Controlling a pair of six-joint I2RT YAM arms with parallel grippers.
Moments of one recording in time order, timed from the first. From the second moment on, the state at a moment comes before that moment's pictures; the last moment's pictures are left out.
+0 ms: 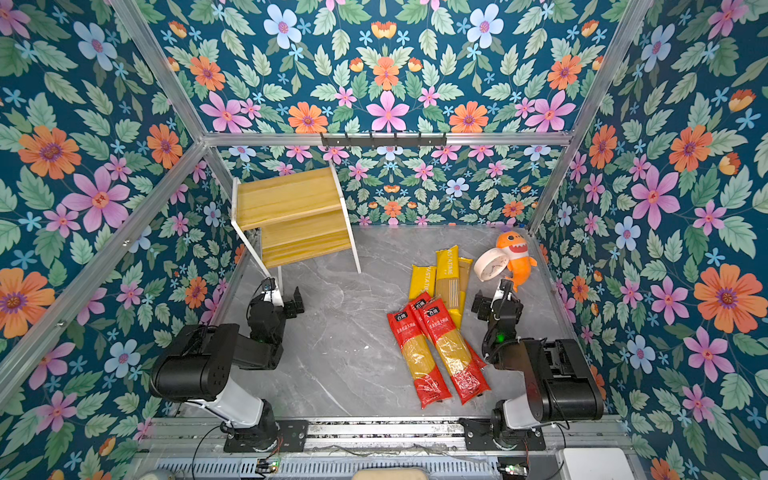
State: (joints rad) left arm -0.04 1.61 0.28 1.11 -0.19 0.00; right arm 0.01 1.46 0.28 0.84 0.21 0.13
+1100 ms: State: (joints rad) left arm -0.26 1.02 0.36 0.50 -0.51 -0.14; right arm 0.13 1.12 0.65 -0.07 0.12 0.46
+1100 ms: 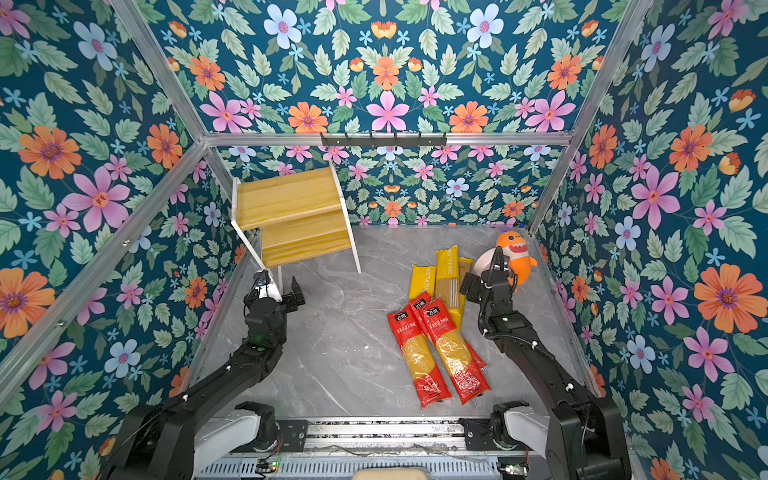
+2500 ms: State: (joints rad) left arm -0.98 1.58 0.58 0.47 -0.09 -0.81; right arm 0.53 1.40 0.76 -0.64 -0.43 0.50
